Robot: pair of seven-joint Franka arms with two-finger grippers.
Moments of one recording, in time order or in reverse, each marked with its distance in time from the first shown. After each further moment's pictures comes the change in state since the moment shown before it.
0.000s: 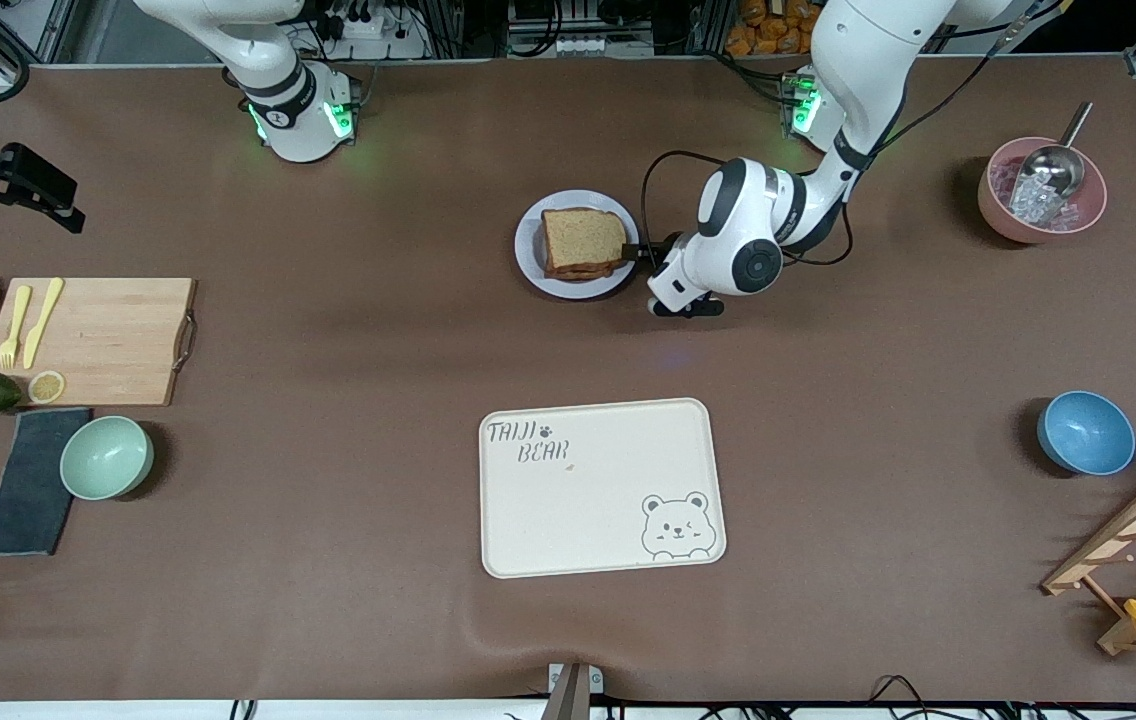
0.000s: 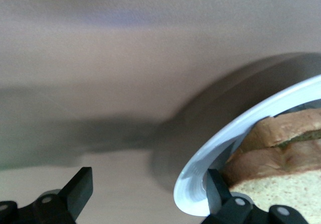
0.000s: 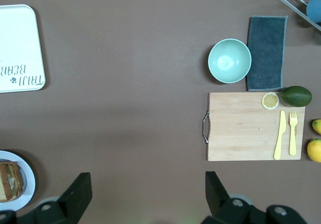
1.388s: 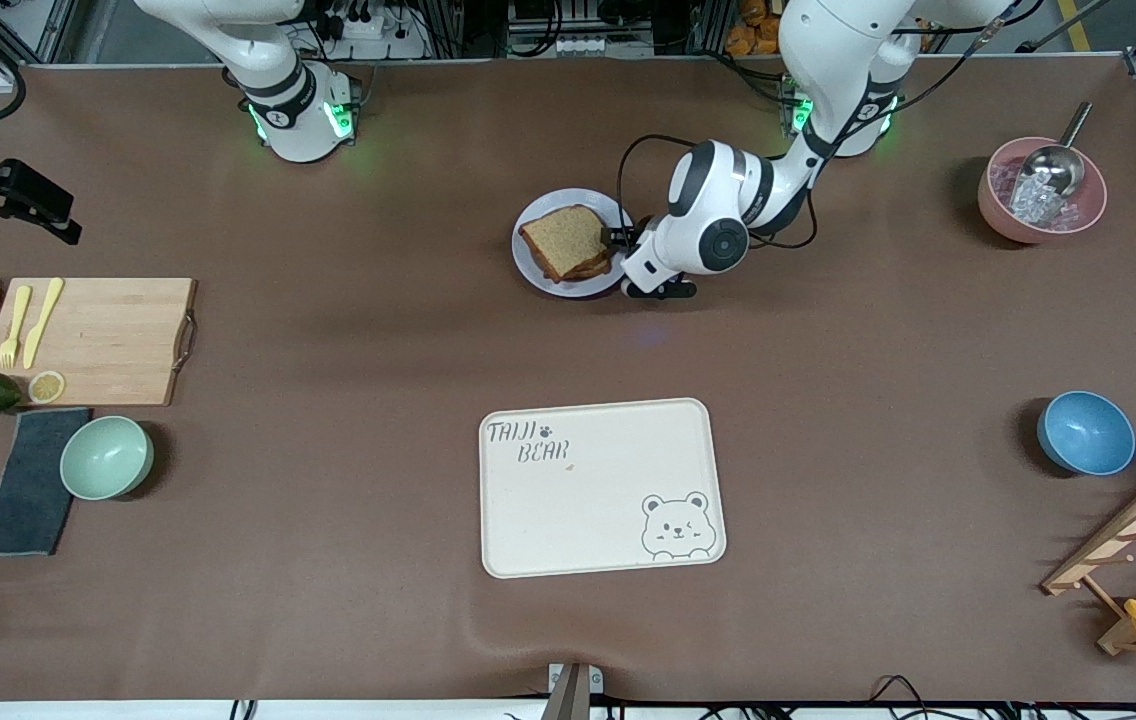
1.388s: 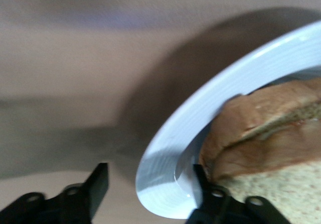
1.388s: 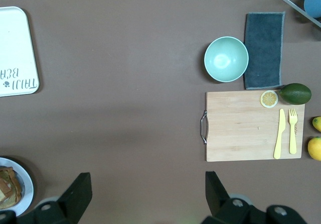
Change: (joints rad) left arm -0.115 0.020 -0.002 -0.003 -0.086 0.065 -0.014; right arm -0.012 0.000 -0.011 -0.032 0.000 0.024 0.001
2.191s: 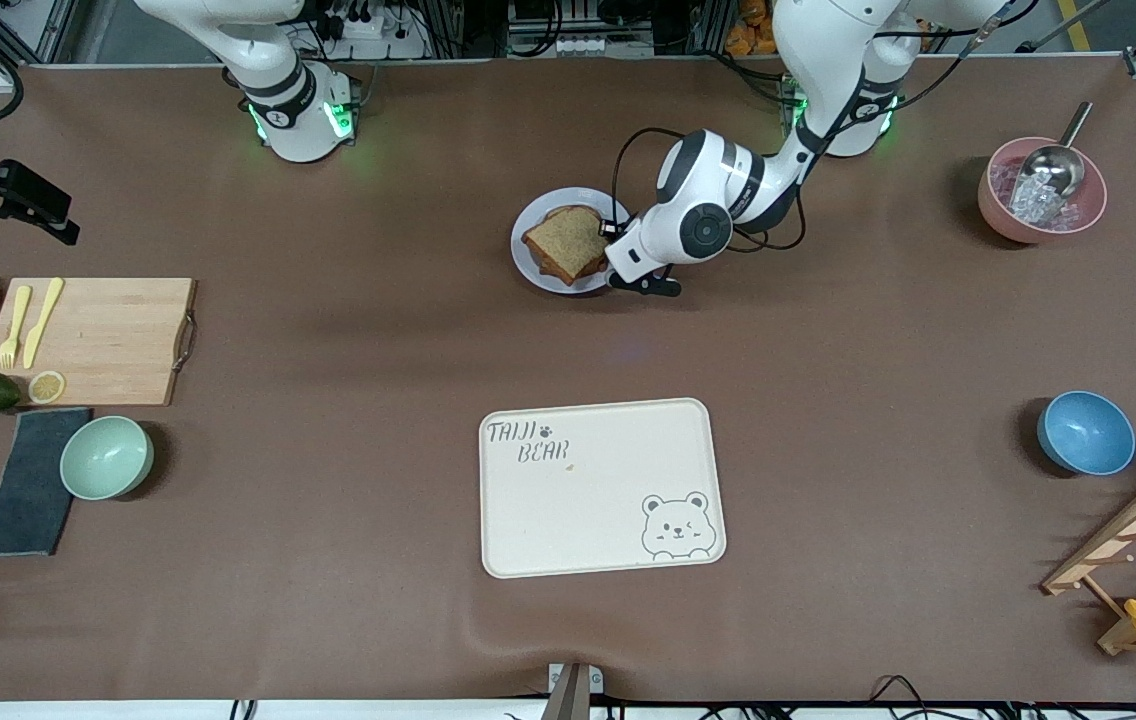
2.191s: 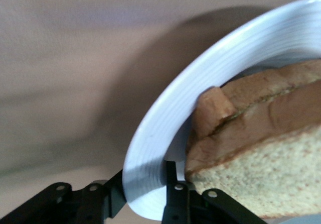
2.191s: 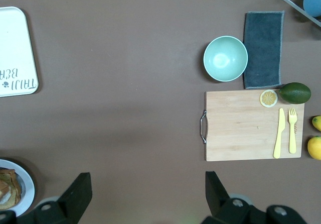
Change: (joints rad) left arm -0.010 -0.029 -0.005 0.025 0.085 0.010 0.039; right arm -0.002 0.000 -0.001 -0.001 0.000 0.000 0.000
